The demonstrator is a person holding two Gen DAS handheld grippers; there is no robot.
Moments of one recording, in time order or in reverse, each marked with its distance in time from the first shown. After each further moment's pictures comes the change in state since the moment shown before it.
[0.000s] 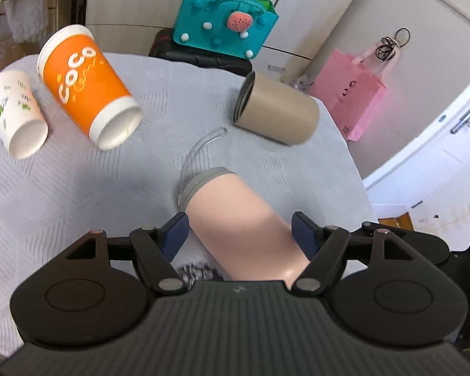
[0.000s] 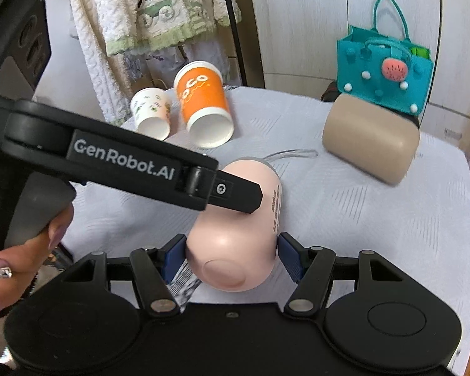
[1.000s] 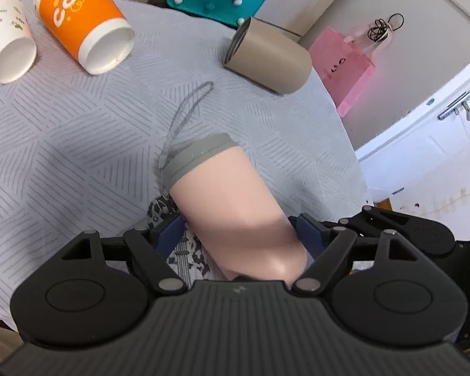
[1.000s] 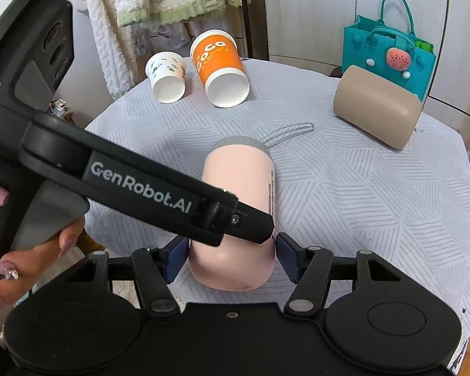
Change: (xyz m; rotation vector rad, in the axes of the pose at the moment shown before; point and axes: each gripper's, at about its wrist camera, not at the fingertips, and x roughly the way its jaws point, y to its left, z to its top) left arm 0.017 0.005 -0.048 -0.048 0.065 -0.075; right arm -0.007 0.021 -0.029 -0.069 0.069 -0.034
